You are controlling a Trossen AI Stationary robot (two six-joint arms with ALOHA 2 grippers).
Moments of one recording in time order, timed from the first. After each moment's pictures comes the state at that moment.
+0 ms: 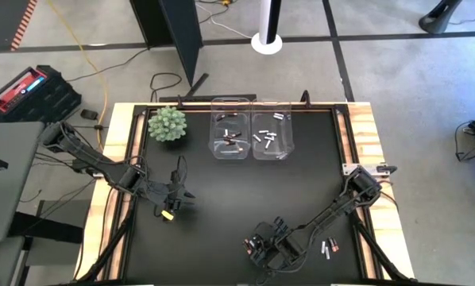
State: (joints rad) left arm -0.46 0.98 0.50 -0.20 -0.32 -0.23; right arm 0.67 2.11 1.40 -0.54 0.53 1.33
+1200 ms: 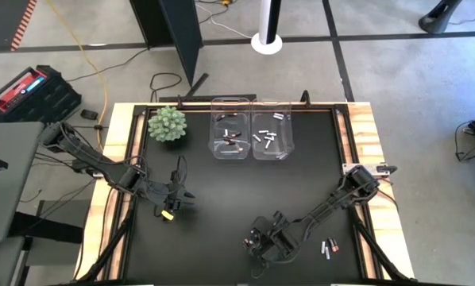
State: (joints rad) left arm -0.46 0.98 0.50 -0.20 -0.32 -0.23; right arm 0.61 2.11 1.40 -0.63 0.51 1.28
